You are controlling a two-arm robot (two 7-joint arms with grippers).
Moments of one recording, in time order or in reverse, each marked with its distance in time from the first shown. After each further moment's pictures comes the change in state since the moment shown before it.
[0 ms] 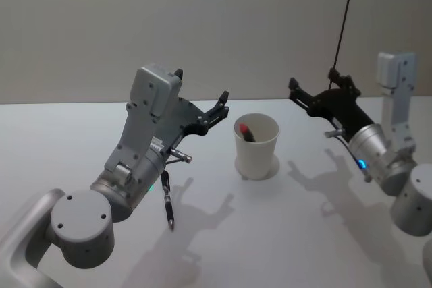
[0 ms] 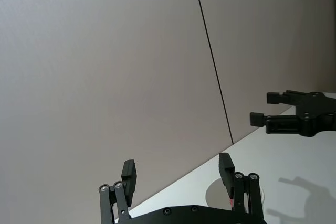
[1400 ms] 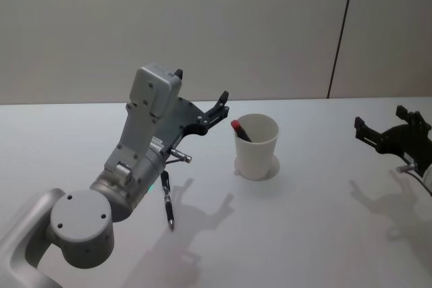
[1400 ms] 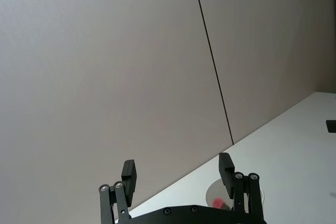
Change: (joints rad) left arm 0.000 0.000 0.000 0.000 0.000 0.000 0.000; right arm -0.188 0.156 0.116 -0.228 -0.038 0.208 0.033
